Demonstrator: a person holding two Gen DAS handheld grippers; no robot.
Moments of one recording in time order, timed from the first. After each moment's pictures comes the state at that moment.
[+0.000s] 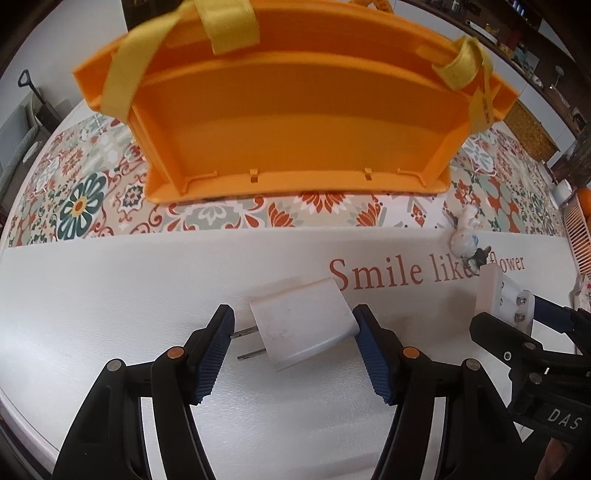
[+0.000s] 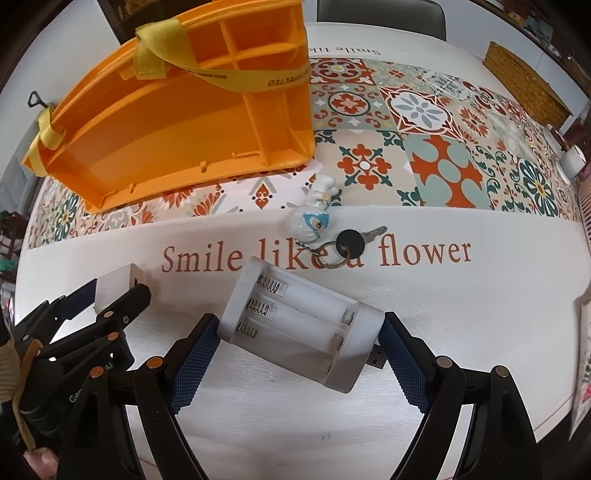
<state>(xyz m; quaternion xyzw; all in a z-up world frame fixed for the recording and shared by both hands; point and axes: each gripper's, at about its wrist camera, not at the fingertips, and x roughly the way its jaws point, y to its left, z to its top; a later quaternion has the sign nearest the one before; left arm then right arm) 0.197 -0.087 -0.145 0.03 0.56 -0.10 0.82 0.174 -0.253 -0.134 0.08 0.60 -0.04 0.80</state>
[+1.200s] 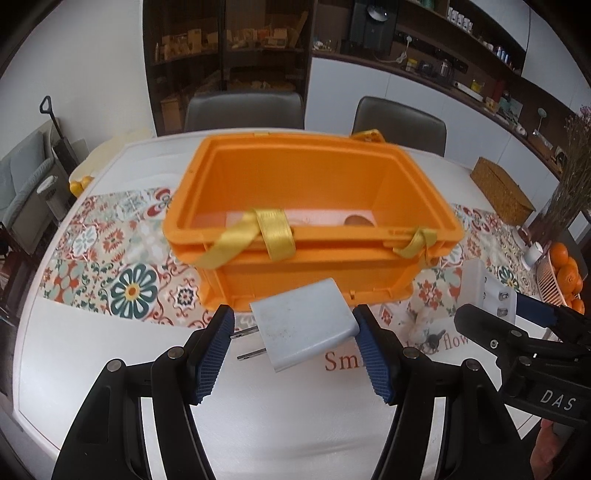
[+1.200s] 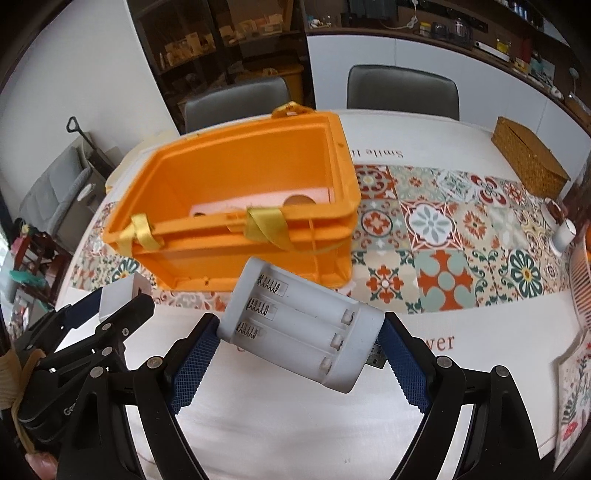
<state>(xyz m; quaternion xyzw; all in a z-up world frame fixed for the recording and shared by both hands) 0.203 -0.060 -0.027 0.00 0.44 -0.10 0.89 0.187 -0.238 -0.030 0.08 0.48 0.00 0.87</state>
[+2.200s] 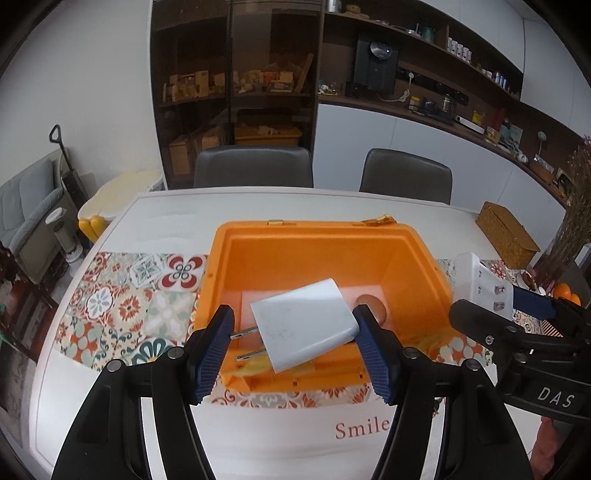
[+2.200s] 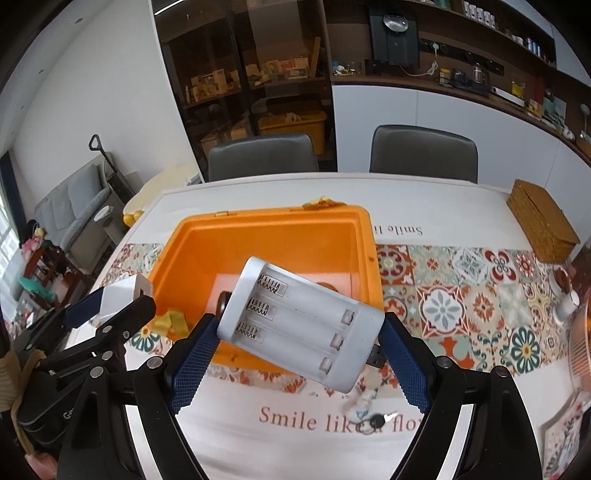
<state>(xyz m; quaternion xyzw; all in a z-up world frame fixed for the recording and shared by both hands) 0.256 -0.051 0.029 0.01 0.38 -0.09 0.92 0.243 -0.226 0.030 0.05 0.41 0.03 0.91</state>
